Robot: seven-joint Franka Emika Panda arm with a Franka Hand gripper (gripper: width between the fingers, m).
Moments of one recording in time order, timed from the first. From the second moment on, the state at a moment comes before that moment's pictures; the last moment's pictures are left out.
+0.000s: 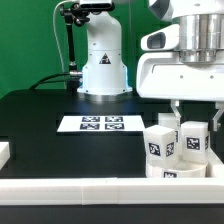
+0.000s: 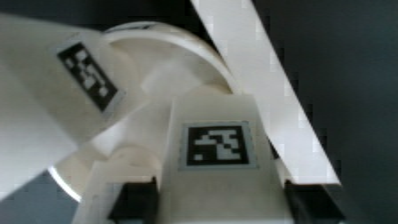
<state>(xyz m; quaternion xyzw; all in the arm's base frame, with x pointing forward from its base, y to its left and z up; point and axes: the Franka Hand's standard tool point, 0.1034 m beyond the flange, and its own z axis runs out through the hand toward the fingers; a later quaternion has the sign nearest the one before) 0.611 0.116 0.083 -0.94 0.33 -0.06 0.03</state>
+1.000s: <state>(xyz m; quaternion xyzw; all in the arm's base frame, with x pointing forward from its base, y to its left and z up) 0.612 0.119 0.082 -0.74 0.67 -0.03 0.07</state>
